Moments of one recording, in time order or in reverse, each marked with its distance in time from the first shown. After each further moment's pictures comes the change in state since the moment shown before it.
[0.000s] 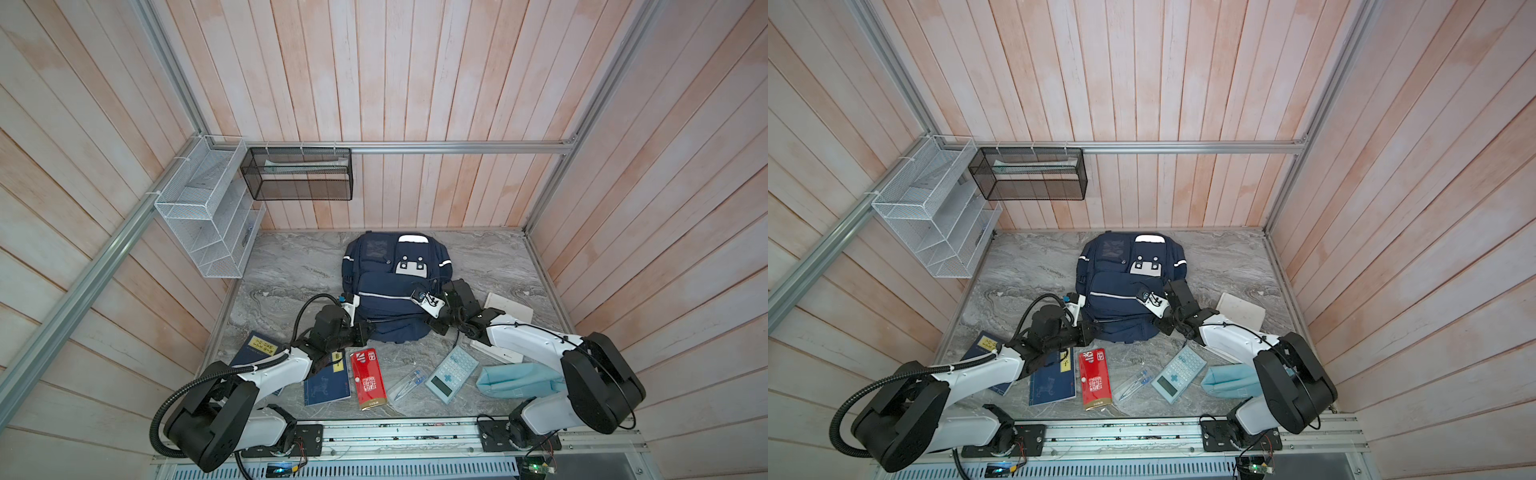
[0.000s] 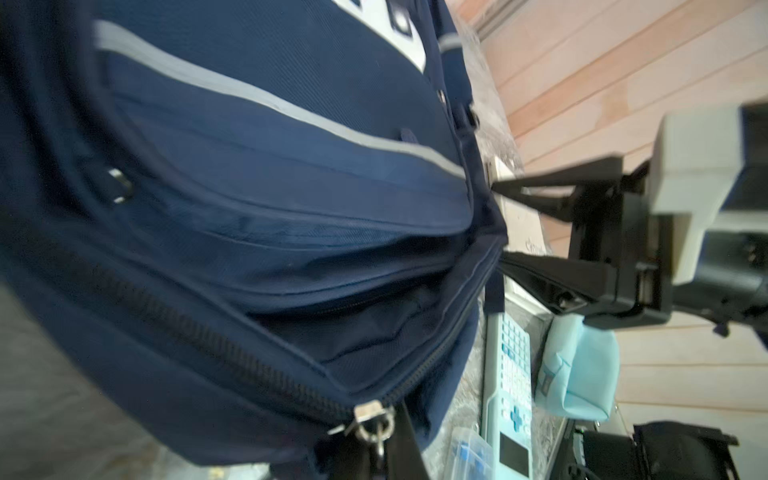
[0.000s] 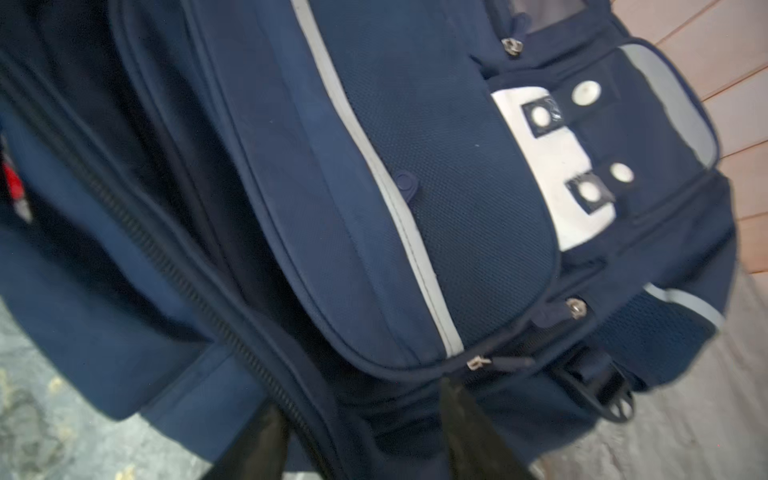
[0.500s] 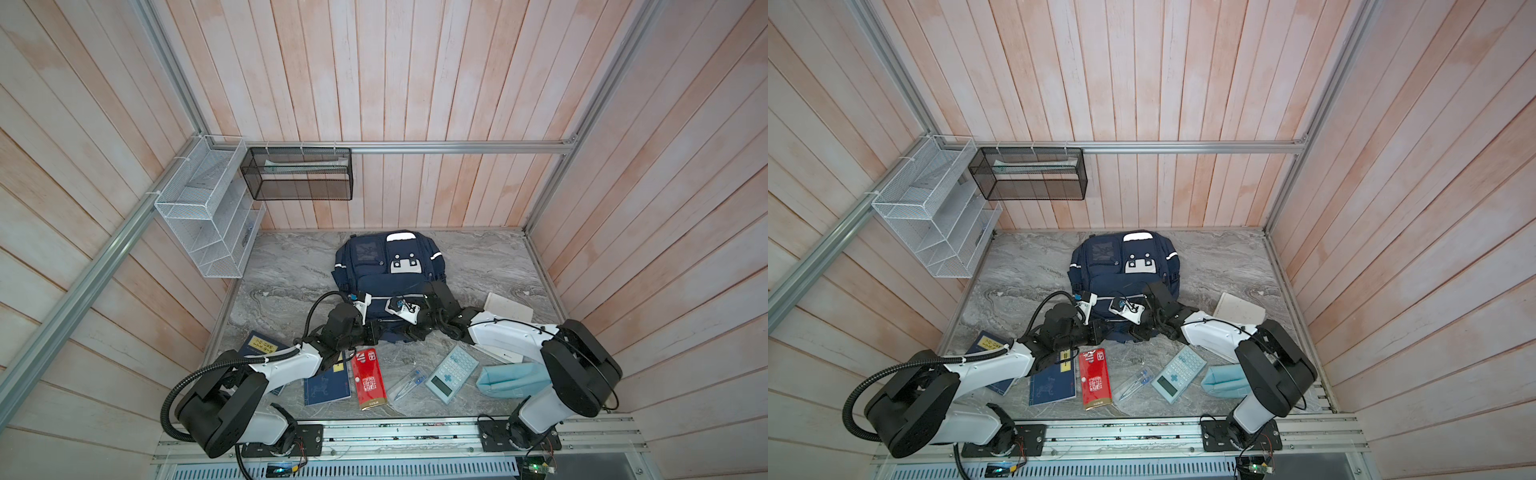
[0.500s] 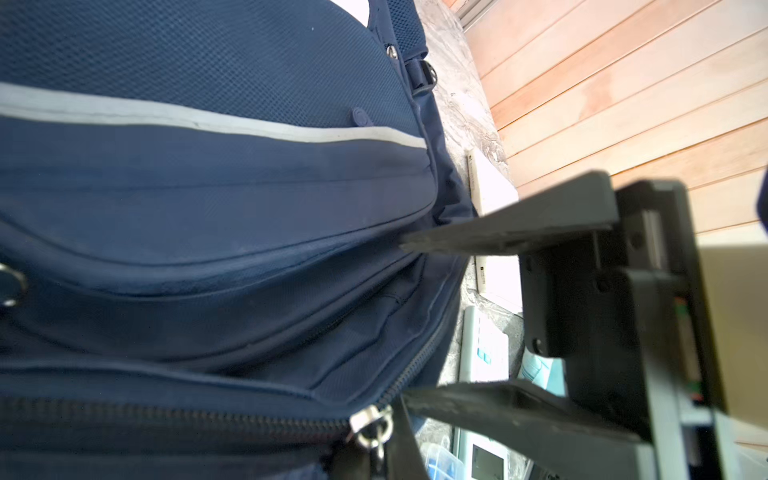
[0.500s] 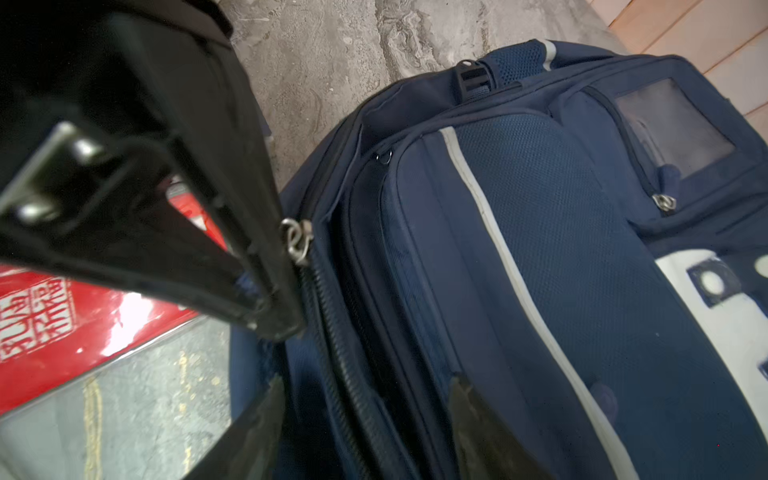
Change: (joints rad) left arm -0.056 0.073 0.072 0.029 -0.026 -0.043; right arm 0.138 0.176 0.130 0.061 -0.247 -0.044
